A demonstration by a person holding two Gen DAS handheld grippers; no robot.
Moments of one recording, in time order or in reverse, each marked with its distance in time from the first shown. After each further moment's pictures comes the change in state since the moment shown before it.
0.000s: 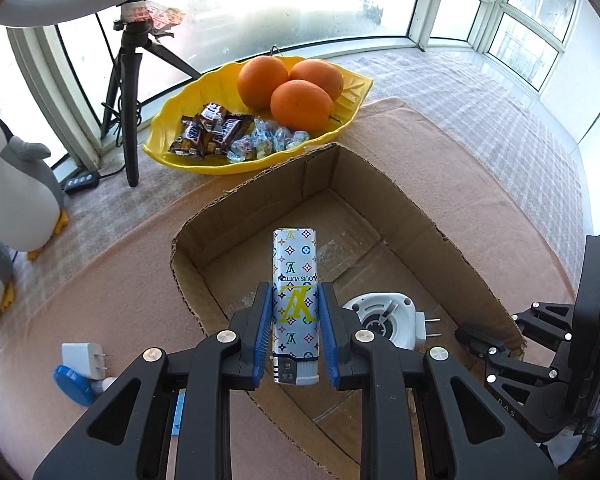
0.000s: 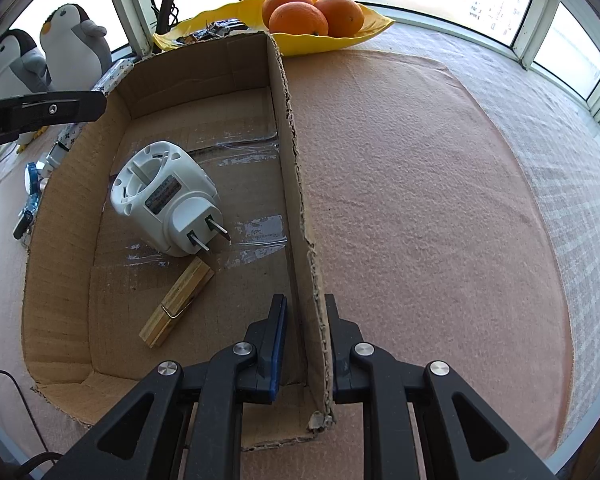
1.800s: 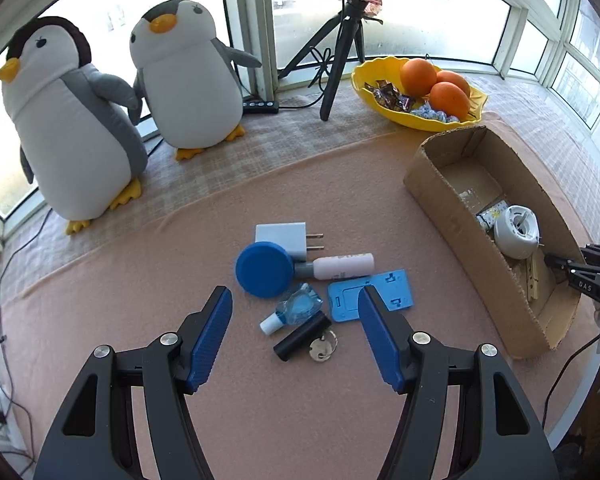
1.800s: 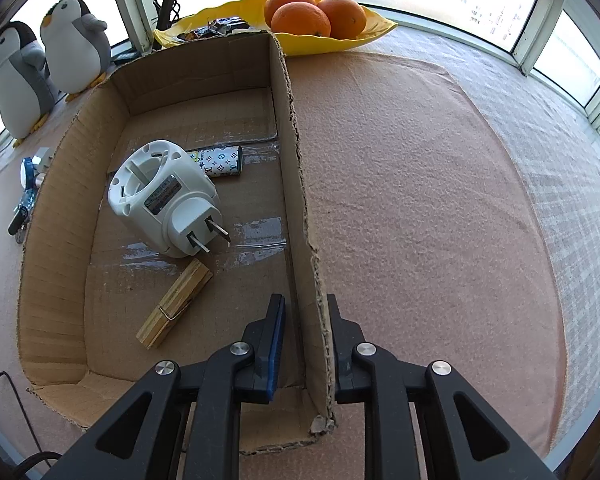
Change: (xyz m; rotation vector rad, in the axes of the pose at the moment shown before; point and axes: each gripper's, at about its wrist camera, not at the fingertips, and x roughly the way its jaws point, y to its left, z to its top) left arm -0.079 0.162 -0.122 -0.181 -0.012 0.171; right arm -0.001 0.002 0.001 -0.022 0.000 -0.027
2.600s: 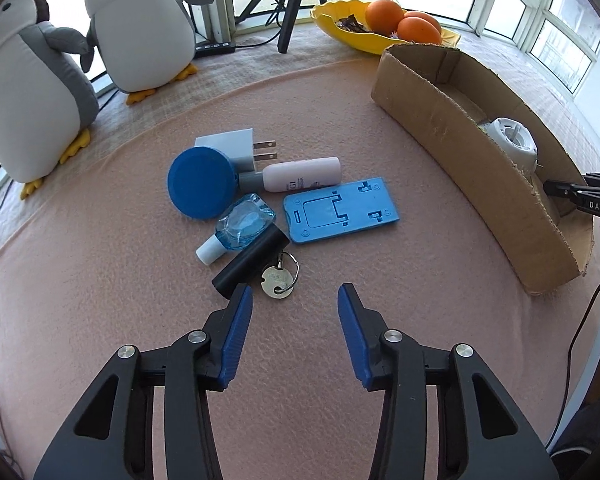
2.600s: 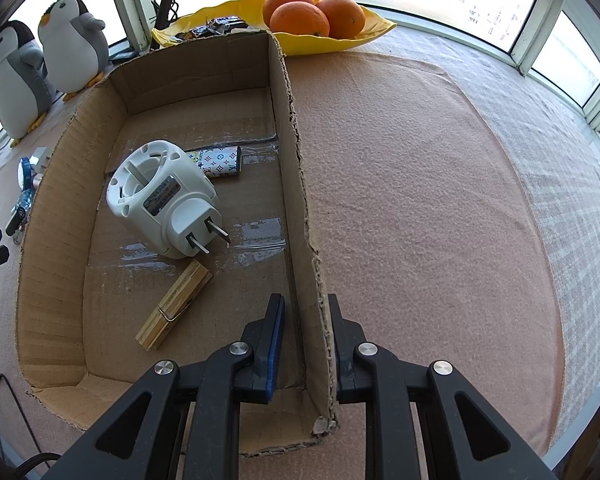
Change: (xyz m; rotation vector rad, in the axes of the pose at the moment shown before) left arm 0.043 -0.030 -0.055 0.068 0.069 -0.080; right arm 0.001 0.002 0.003 0.004 0.004 -0.006
